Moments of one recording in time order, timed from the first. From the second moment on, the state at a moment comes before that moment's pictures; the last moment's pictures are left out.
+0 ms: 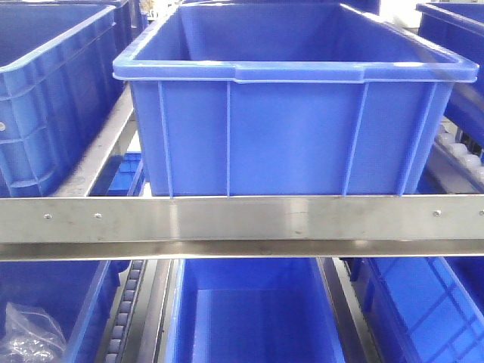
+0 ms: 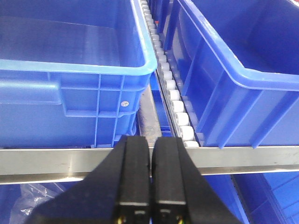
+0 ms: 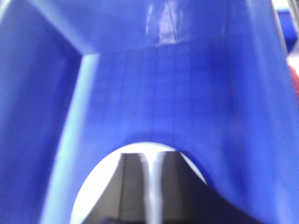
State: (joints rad) left arm -0.20 0.40 -0.26 -0.22 0.16 0.03; right arm 0.22 1.72 -1.58 0.07 0.39 0.25
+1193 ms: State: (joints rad) left arm -0.20 0.40 -0.26 -0.22 0.16 0.03; right arm 0.22 0.75 -0.62 0.06 -0.01 0.25
